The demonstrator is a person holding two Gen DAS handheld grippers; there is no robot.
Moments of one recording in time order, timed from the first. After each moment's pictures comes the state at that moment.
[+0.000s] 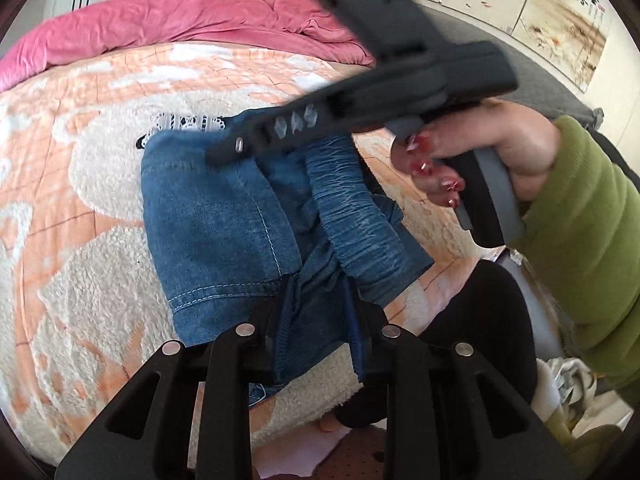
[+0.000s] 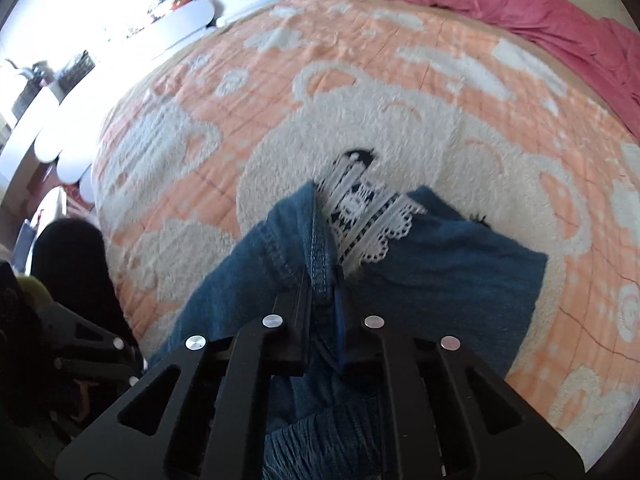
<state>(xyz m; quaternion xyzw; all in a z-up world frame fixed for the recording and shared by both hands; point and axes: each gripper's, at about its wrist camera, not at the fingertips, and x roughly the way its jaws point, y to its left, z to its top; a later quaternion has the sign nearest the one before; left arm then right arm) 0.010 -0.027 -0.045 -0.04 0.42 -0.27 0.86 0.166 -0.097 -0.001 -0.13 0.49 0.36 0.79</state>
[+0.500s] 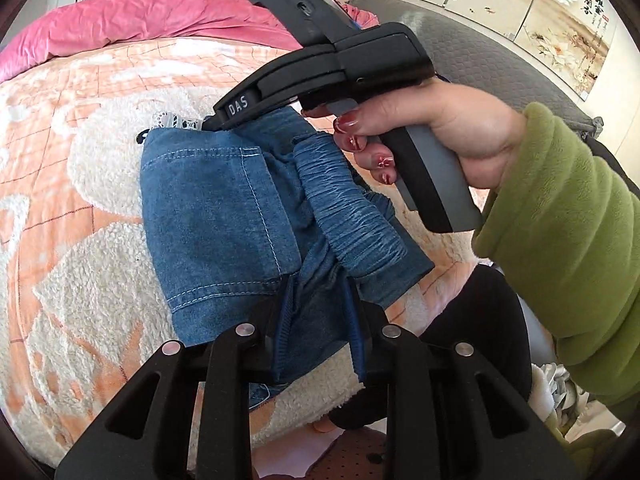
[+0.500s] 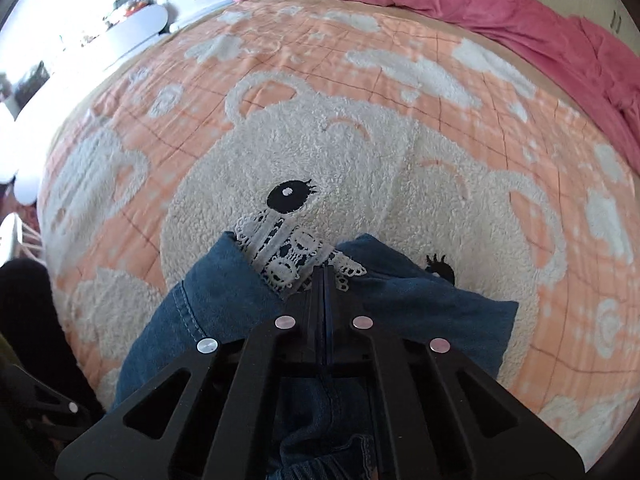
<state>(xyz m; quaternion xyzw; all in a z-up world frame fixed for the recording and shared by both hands) 0.010 -0.019 -0.045 -0.06 0.43 -0.27 0.86 0.213 -0.088 -0.021 -0.14 0.49 0.29 0.81</state>
